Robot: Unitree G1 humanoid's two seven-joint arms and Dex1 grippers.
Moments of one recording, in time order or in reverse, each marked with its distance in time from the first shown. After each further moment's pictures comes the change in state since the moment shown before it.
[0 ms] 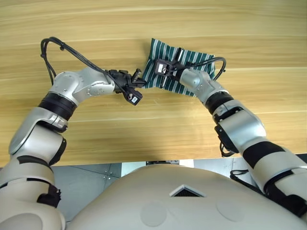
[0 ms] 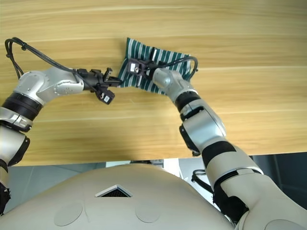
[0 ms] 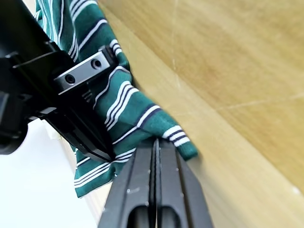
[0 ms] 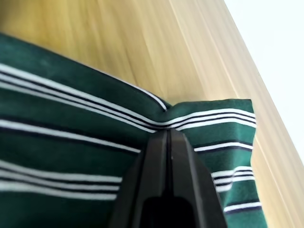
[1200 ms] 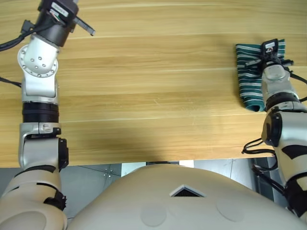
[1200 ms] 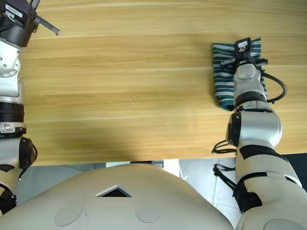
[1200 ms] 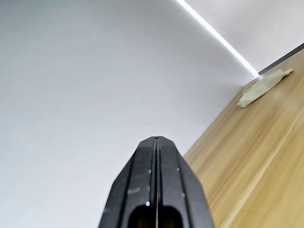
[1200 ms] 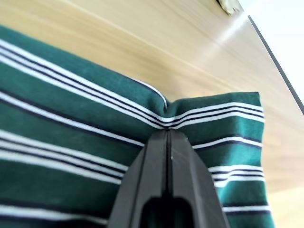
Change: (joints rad) left arm 0.142 -0.075 0.719 -0.141 -0.816 0.134 0.092; right arm 0.040 -0.444 -0.526 0.118 0.312 0.377 -0.187
